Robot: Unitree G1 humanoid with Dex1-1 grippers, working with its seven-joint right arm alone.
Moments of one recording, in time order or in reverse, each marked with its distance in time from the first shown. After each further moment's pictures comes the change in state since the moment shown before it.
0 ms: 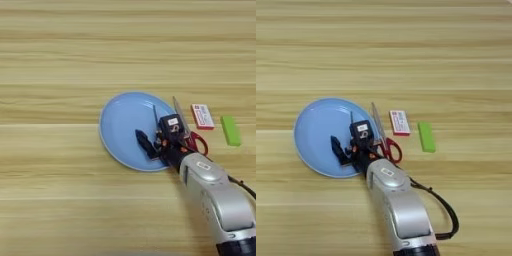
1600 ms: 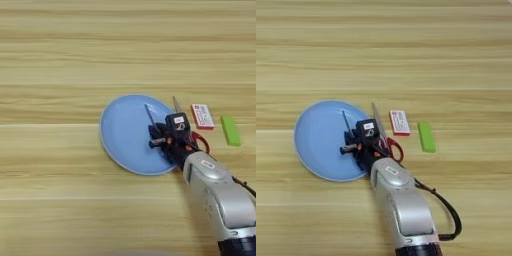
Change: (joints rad) arm -0.008 0.008 -0.044 0.013 0.027 -0.011 -0.002
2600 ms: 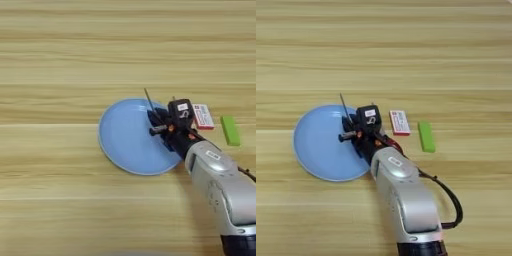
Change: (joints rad) arm -0.027 -0.004 -0.028 -0.145 0.047 0.059 -0.002
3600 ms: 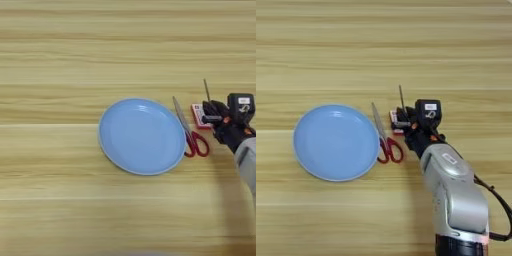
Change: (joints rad) arm -0.019 -0.112 -0.318 0.043 0.060 0.013 0.001
